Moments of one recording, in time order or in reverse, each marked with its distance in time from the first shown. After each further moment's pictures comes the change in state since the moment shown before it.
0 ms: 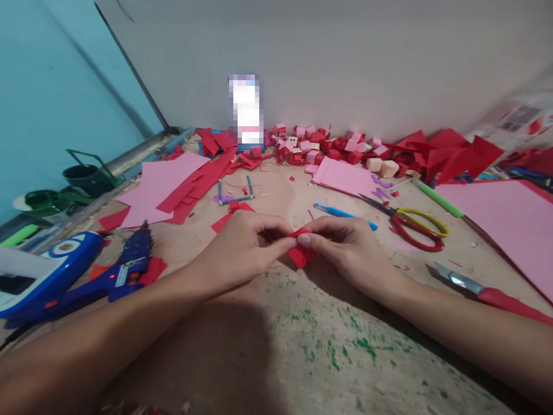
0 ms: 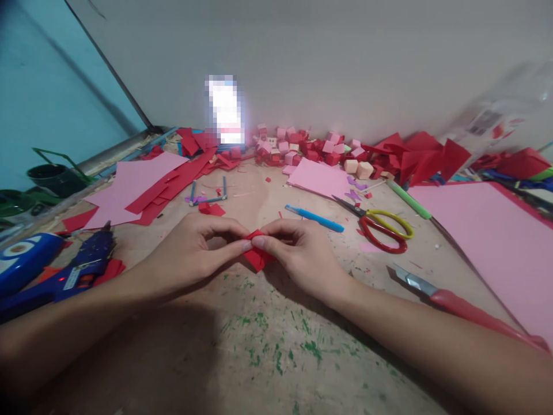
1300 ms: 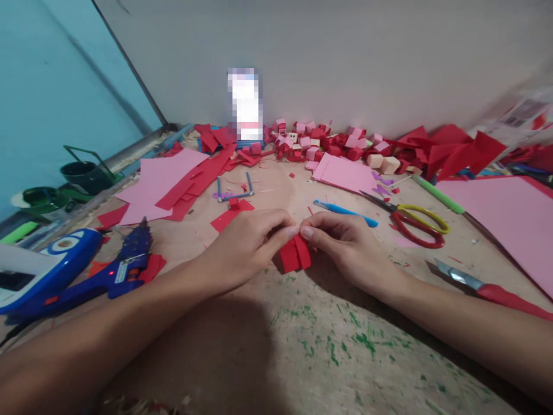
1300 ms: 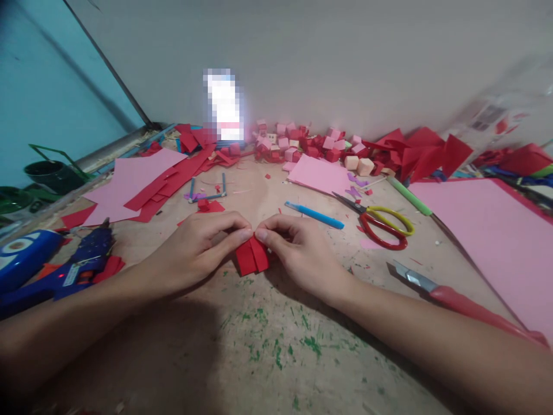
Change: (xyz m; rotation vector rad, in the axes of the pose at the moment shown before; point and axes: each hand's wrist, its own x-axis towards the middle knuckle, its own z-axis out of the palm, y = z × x) left_hand 0.001 -0.007 0.000 0.253 -0.002 0.207; right_hand 0.000 0.007 0.000 0.034 -0.050 -0.025
